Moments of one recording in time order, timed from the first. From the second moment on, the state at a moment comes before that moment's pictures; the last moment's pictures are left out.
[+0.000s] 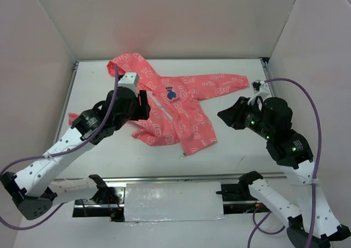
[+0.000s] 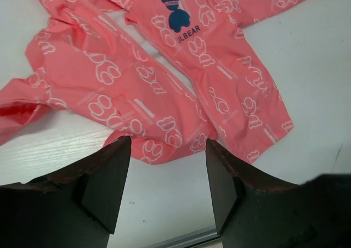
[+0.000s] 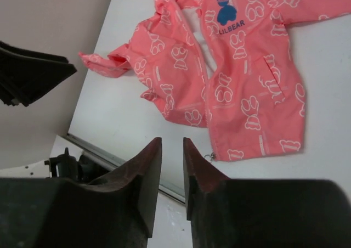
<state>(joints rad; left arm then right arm) -0.74 1.09 1.29 -0.75 -0.41 -0.48 0.36 0.74 1.15 -0.76 -0.20 0.54</state>
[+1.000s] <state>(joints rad) -1.07 1.57 1.15 -0.69 -0.46 -0.76 0.58 0.86 0.95 -0.68 -0.24 0.62</state>
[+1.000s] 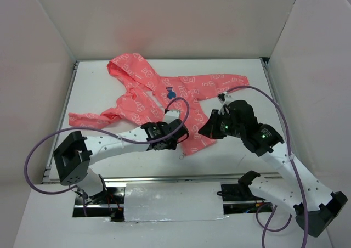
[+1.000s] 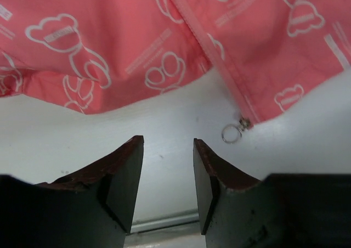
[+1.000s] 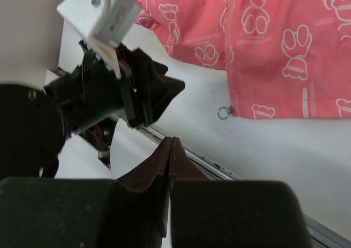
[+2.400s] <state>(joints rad) -0.93 1.80 1.04 -0.32 -0.44 -0.90 0.58 0.74 0.86 -0.64 -0.30 0.66</state>
